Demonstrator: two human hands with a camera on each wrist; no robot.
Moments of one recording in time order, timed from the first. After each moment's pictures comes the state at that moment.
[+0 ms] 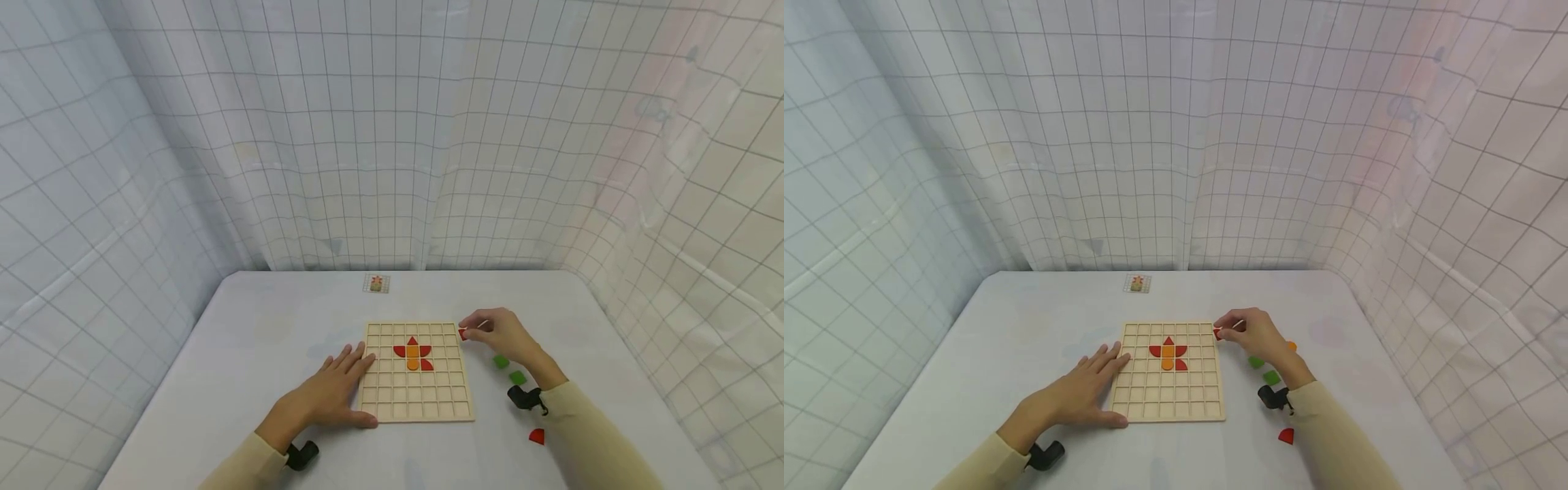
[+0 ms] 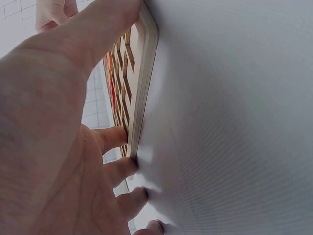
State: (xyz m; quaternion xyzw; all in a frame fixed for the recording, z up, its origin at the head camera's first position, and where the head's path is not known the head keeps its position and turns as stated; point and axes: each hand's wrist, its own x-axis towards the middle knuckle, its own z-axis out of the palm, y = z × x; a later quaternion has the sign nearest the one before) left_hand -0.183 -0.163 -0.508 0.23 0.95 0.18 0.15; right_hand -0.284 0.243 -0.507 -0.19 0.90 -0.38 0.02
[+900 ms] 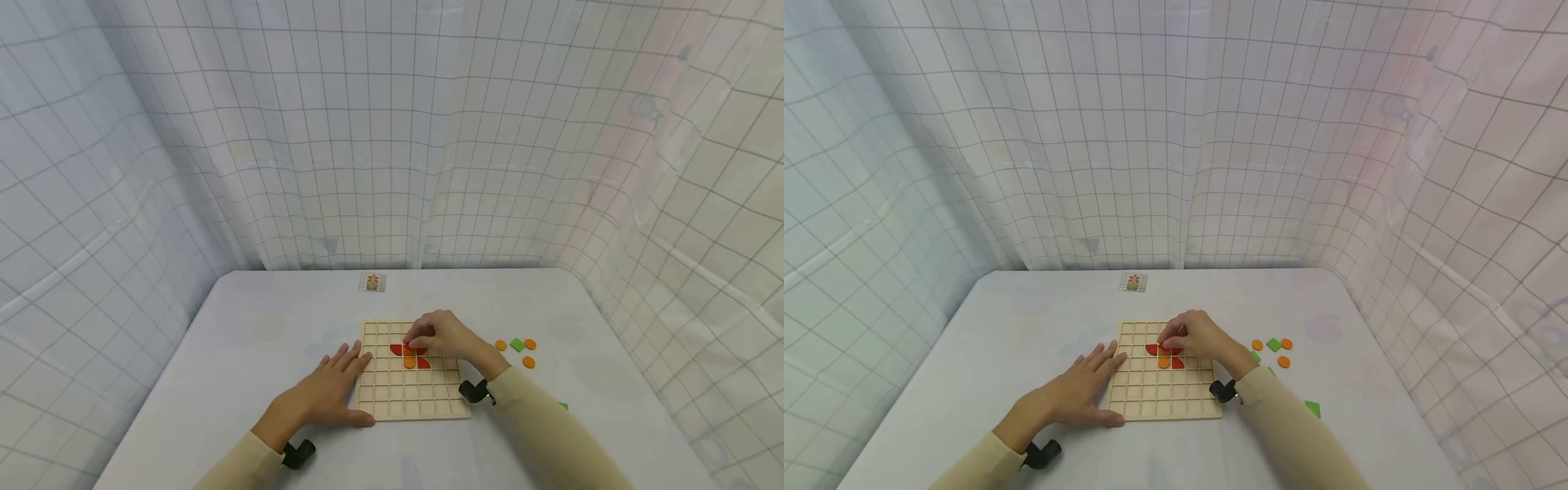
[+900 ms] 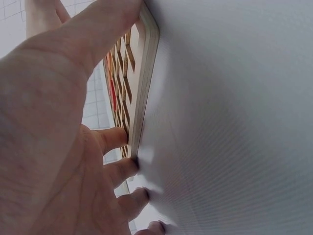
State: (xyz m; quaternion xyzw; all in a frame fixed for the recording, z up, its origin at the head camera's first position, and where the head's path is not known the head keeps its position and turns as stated) left_hand -0.185 -0.163 -0.511 0.23 0.95 0.17 0.15; right_hand -0.296 0.152 -0.508 -0.33 0.86 -0.37 0.10
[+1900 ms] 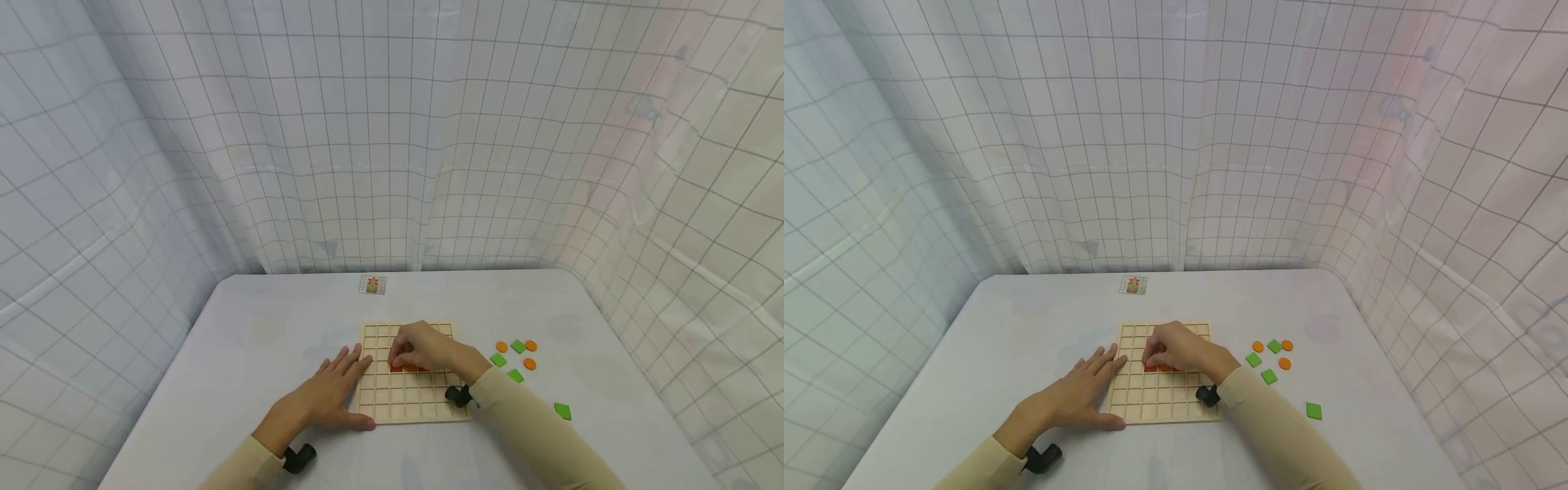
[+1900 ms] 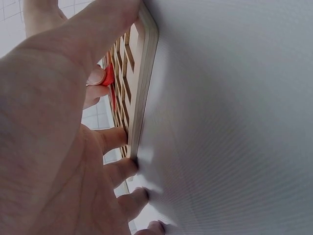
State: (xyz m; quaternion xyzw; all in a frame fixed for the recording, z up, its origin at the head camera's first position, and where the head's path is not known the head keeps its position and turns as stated) left_hand -0.186 -0.167 -0.510 0.24 0.94 0.18 0.15; right_hand -0.288 0.112 -0.511 -0.38 0.87 -0.30 0.14
